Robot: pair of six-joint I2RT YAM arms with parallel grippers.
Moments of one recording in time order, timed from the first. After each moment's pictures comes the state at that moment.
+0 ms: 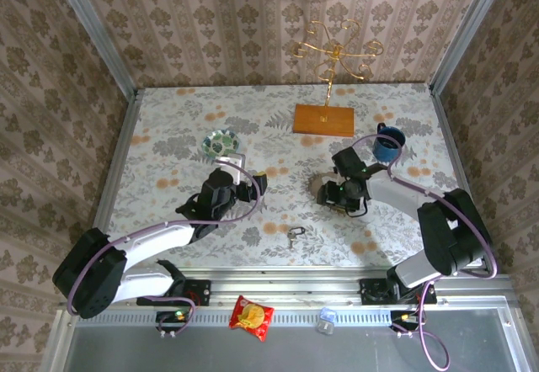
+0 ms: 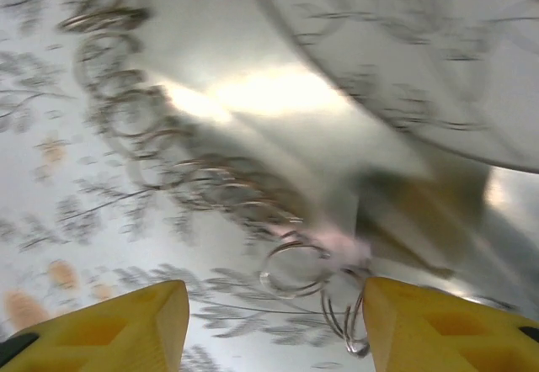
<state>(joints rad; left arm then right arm) -0.77 1.20 0.47 0.34 -0.23 -0.33 0.40 1.51 0.82 -0.55 -0.23 0.62</state>
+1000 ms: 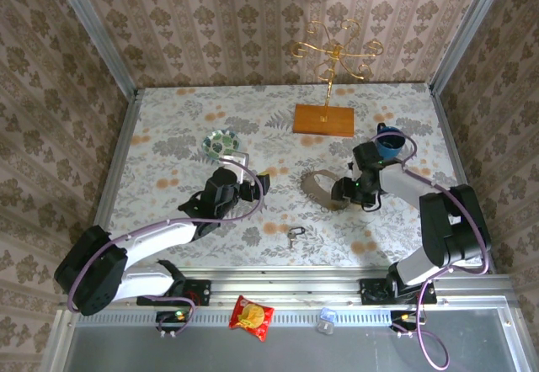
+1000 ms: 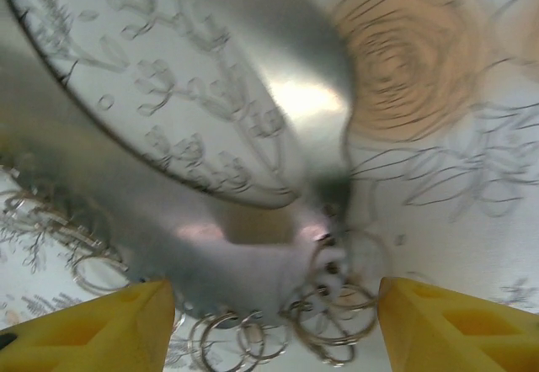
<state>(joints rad) -0.79 1.22 0.50 0.30 -0.23 -0.33 0.22 1.54 0.82 -0.61 -0.23 0.40</state>
